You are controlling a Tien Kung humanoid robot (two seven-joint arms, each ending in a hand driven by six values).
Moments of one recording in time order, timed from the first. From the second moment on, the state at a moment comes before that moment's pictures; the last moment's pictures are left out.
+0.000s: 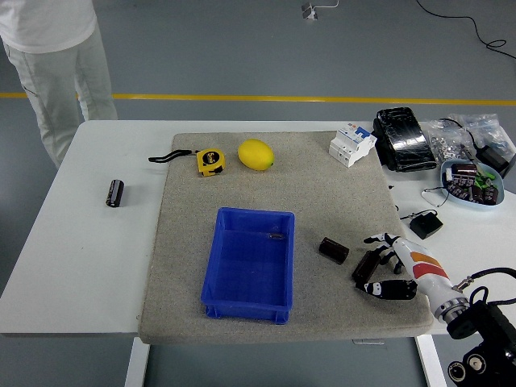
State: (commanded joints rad) left arm -0.14 0.09 -0.53 -0.25 0.45 0.35 0.12; right arm 0.12 -0.26 1.03 1.28 -1.91 -0.30 0.01
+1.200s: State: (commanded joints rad) left arm -0.14 0.11 -0.51 -0.25 0.43 0.35 0.11; right arm 0.46 -0.19 0.72 1.39 -1.80 -0.23 0.04
